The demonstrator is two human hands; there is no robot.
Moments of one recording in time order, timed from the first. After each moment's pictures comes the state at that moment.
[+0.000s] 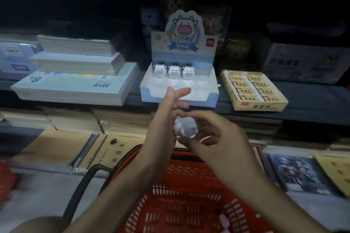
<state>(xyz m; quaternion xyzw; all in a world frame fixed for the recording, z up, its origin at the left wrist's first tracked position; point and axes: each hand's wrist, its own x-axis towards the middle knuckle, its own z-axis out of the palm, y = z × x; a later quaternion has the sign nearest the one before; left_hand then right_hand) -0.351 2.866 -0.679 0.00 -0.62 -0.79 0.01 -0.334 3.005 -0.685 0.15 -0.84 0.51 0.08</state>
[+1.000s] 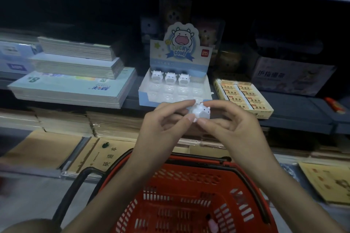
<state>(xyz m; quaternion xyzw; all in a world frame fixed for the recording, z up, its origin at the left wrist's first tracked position) -0.342 2.857 -0.681 -0.11 -0.71 -0.69 0.11 -0.338 3.033 -0.653 0.08 -0.77 0.64 0.04</state>
